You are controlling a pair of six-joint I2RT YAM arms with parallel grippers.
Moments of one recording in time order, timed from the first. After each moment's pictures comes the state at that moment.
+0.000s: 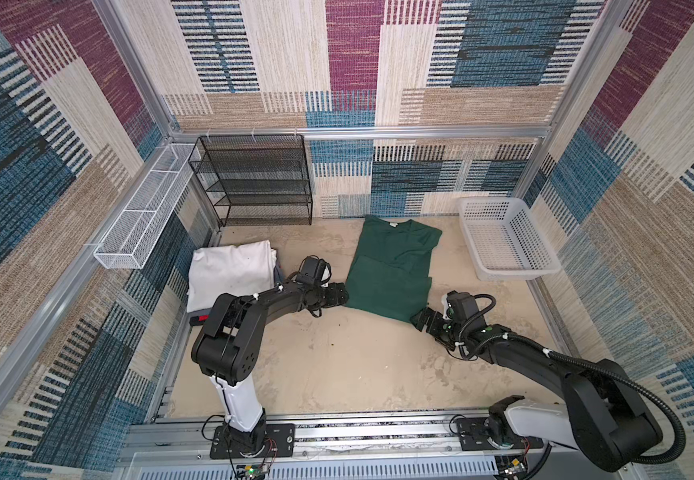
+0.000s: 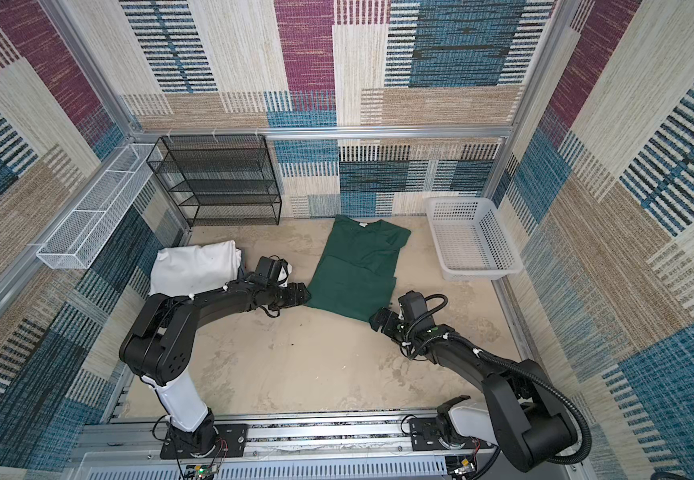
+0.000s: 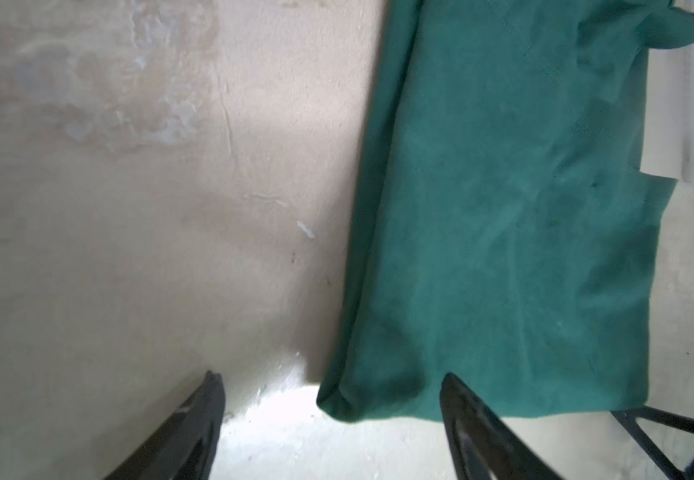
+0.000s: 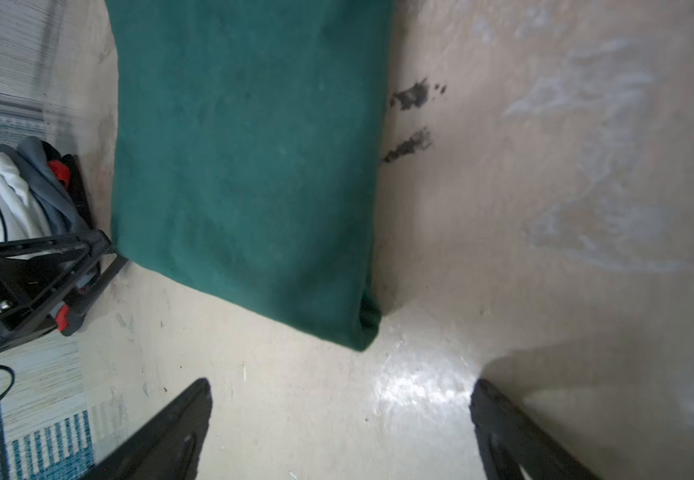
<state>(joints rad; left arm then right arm) -0.40 1.81 1.03 -0.19 0.25 -0.50 0.37 1.26 0.46 -0.06 -0.26 0.86</state>
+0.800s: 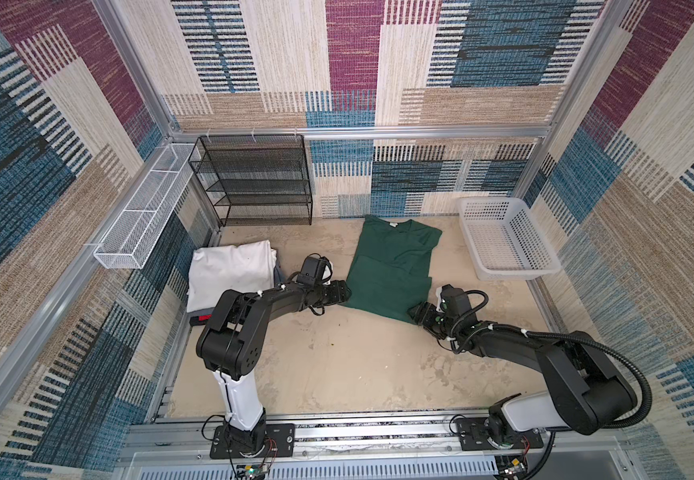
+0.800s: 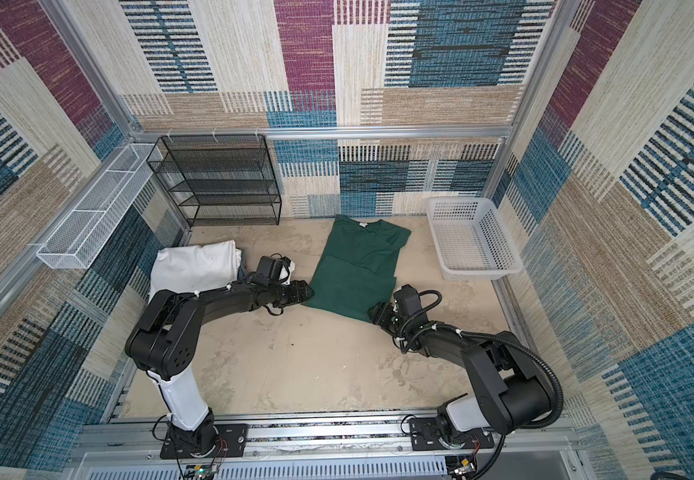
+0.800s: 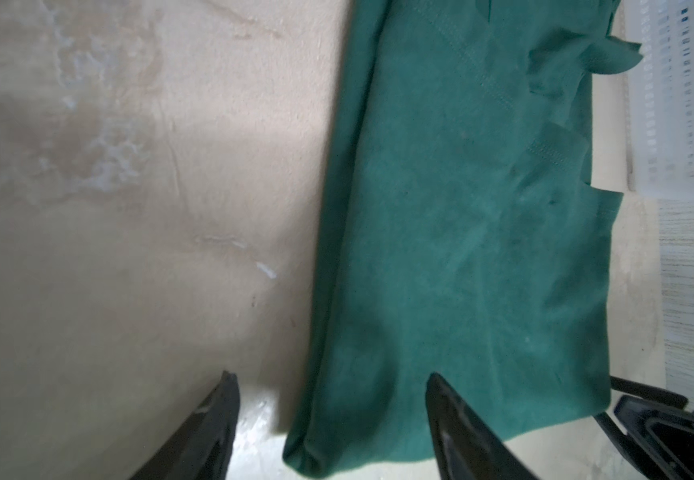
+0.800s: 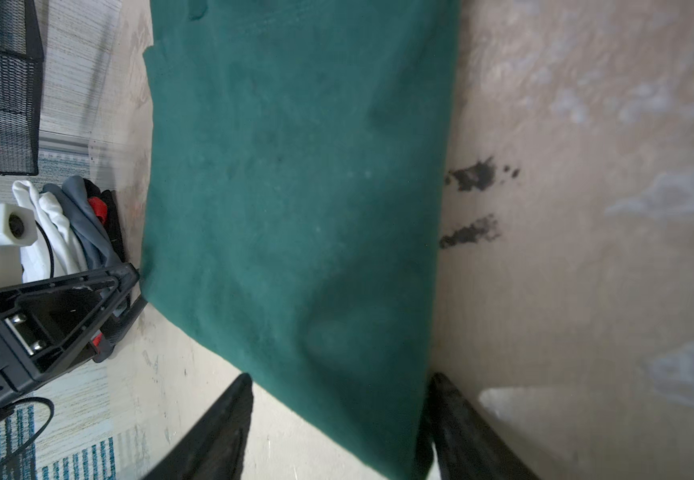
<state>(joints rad) -0.39 1.86 1.03 -0.08 0.32 -0.52 0.37 1.44 0.48 0.16 -0.22 0.90</state>
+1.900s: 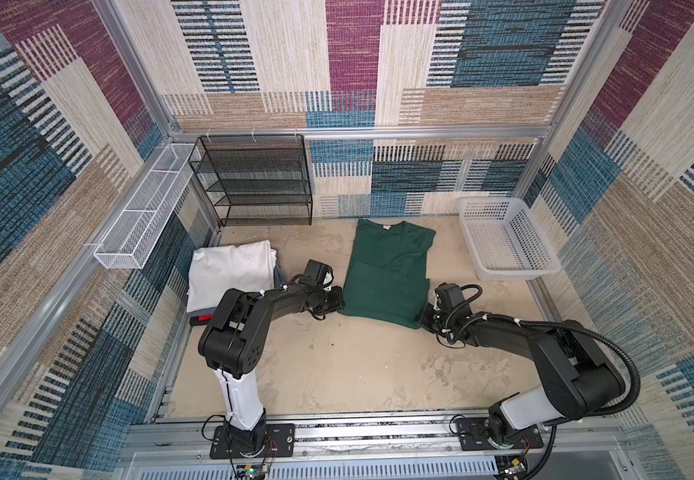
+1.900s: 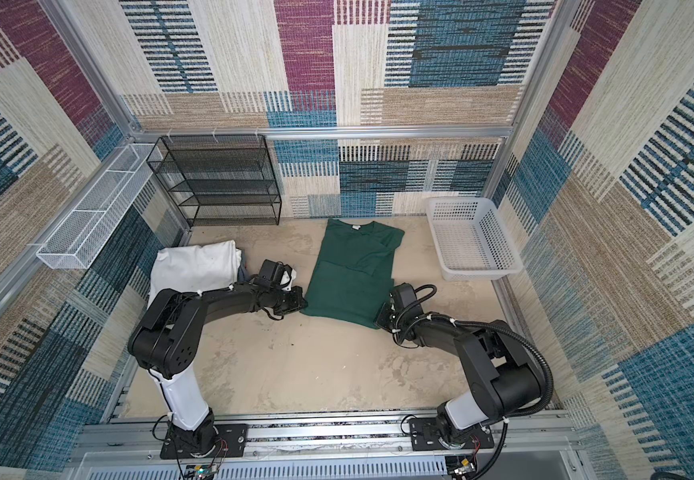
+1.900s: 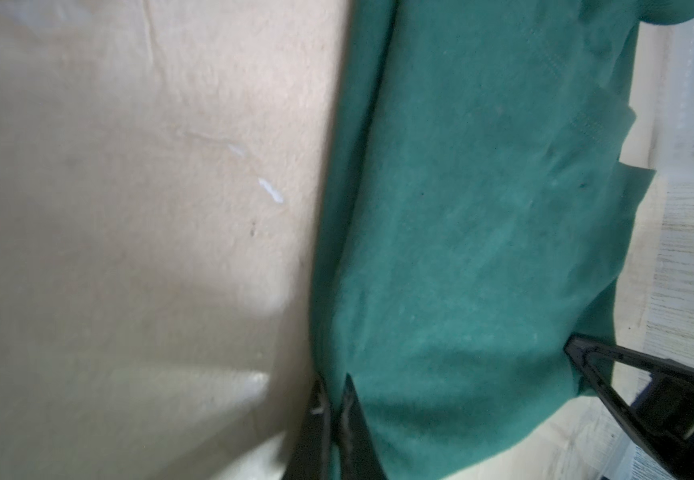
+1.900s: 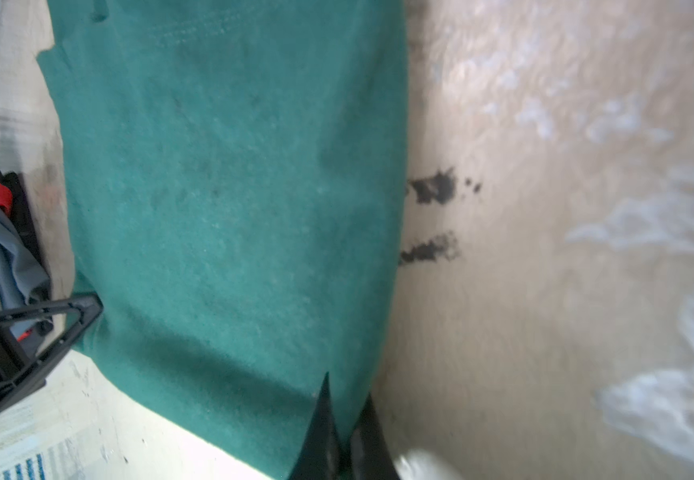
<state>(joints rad) -0.40 1.85 1.02 -0.17 0.36 -0.57 0.37 1.49 0.57 0.00 -0.17 0.80</state>
